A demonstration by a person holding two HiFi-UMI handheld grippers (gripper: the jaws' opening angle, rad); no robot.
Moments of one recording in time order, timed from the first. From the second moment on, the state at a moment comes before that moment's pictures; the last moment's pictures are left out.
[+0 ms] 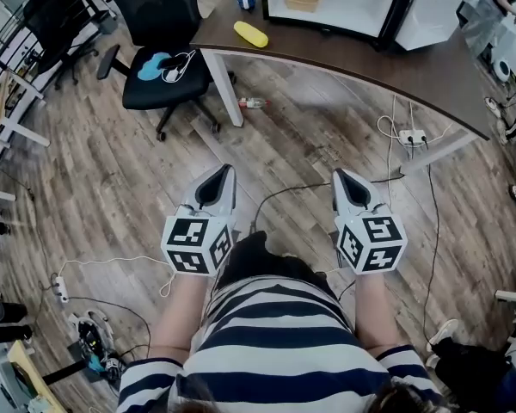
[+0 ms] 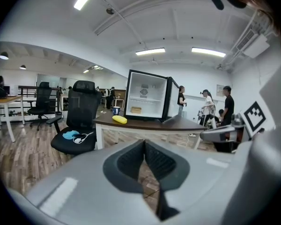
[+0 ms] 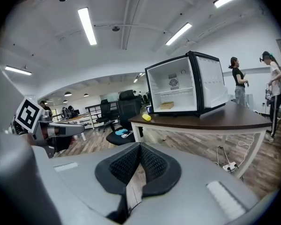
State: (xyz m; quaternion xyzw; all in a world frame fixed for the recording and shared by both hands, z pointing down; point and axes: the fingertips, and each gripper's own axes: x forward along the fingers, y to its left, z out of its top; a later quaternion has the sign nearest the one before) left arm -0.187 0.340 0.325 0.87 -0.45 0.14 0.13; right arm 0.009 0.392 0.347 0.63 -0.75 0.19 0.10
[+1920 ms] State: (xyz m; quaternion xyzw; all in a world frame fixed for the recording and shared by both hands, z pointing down) left arm -0.277 0.016 0.347 0.89 -0.38 0.17 0.15; right arm -0.136 0.062 0.359 0.58 -0.77 0.22 0.17
